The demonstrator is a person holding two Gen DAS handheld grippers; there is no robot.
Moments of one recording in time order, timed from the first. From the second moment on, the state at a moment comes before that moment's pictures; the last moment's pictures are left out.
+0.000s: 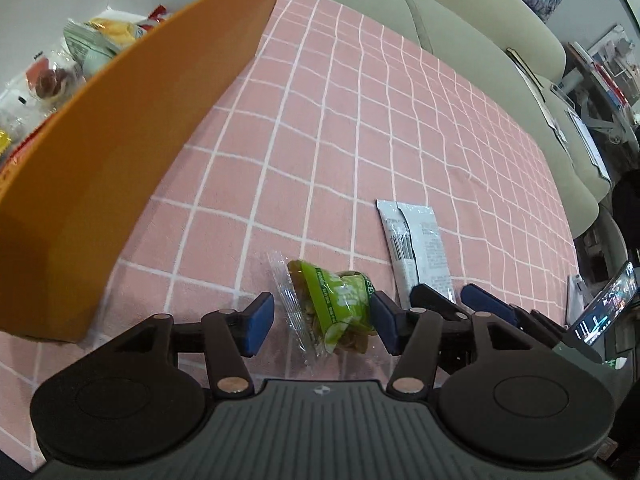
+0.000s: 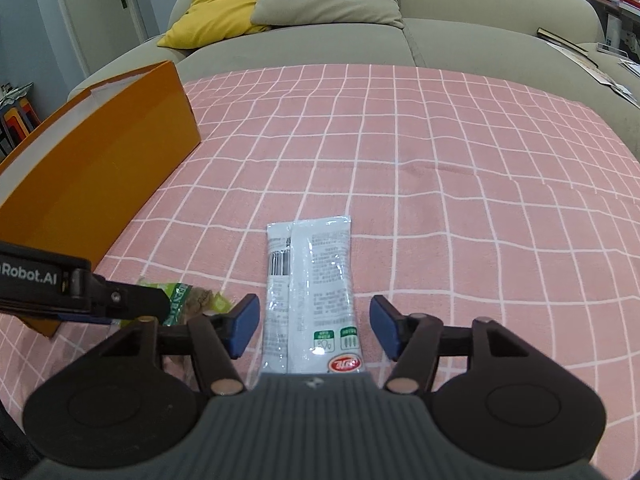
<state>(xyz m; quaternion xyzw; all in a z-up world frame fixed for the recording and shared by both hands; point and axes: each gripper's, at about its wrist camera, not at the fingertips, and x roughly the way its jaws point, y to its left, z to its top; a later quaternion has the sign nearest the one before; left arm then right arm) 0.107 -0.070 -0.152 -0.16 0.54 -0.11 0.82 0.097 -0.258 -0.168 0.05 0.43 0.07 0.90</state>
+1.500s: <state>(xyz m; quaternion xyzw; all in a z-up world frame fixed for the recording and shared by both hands) 0.084 -0.079 -0.110 -0.07 0.51 -0.11 0.85 0.069 -0.239 -0.138 0.03 0.41 0.10 0.91</state>
